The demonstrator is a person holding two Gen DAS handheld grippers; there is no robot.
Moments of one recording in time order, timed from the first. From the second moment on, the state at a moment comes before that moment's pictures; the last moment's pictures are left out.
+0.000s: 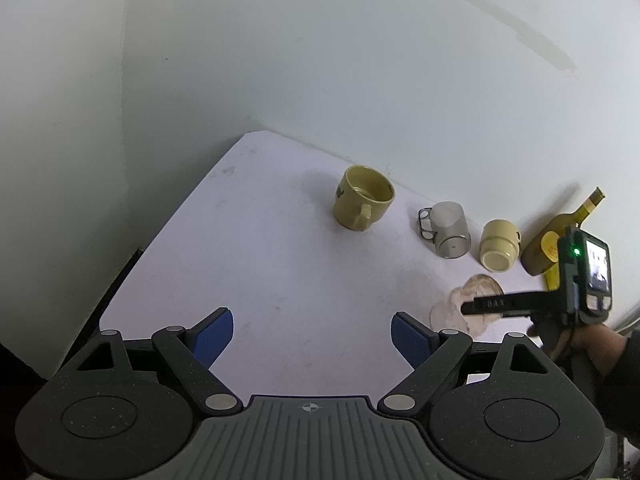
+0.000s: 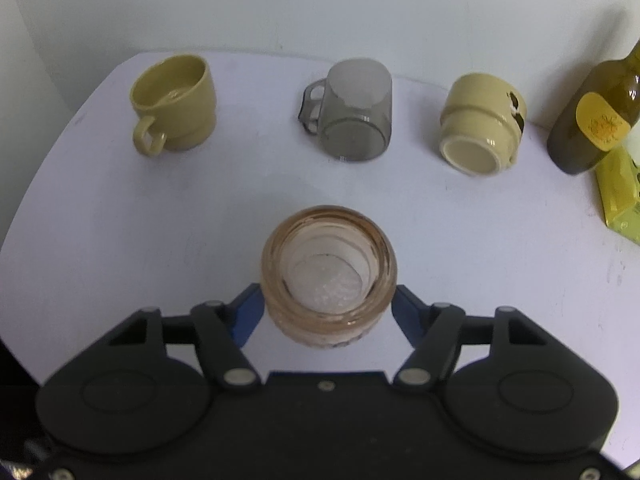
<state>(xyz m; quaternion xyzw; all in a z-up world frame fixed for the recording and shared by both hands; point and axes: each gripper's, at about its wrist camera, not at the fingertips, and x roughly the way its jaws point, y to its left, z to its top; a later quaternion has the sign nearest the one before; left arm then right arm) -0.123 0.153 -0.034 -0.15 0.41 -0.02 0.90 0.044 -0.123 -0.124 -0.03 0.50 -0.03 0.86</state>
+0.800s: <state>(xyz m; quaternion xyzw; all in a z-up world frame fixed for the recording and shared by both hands) -0.102 0.068 0.006 -0.08 0.45 -0.08 0.89 -0.091 -0.132 0.035 0.01 0.43 -0.06 0.90</state>
